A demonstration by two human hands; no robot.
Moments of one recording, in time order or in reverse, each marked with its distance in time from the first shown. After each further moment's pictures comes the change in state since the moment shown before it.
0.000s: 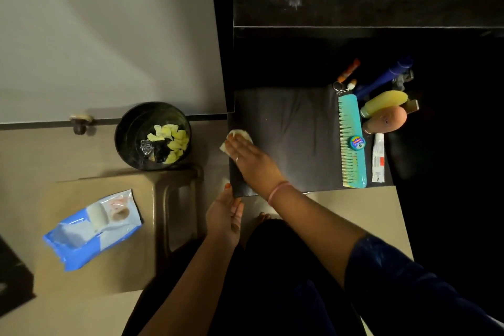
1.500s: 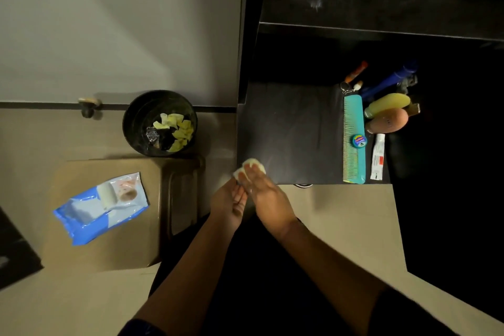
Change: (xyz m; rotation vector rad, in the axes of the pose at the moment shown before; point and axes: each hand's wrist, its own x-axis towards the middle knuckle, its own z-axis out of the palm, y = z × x) left_hand -0.014 0.012 -0.001 0.024 -0.012 -0.074; right_hand -0.074 -0.050 0.004 0.355 0.181 0.290
